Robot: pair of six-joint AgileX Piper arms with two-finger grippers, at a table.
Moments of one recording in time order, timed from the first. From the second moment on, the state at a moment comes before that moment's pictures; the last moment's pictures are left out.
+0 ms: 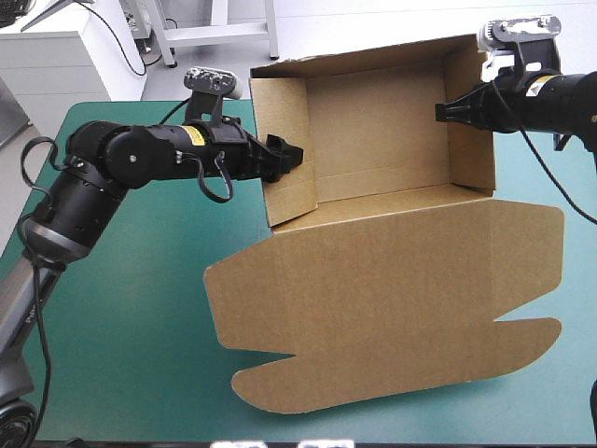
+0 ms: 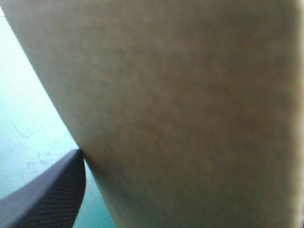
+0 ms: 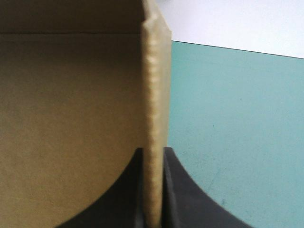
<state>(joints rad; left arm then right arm) -0.52 1.49 -1.72 -0.33 0.93 0.02 0.08 1.47 -1.89 0.26 1.12 -0.13</state>
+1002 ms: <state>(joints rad) -0.55 1.64 -1.78 0.08 1.09 -0.18 0.30 1.69 -1.89 0.06 1.15 0.09</state>
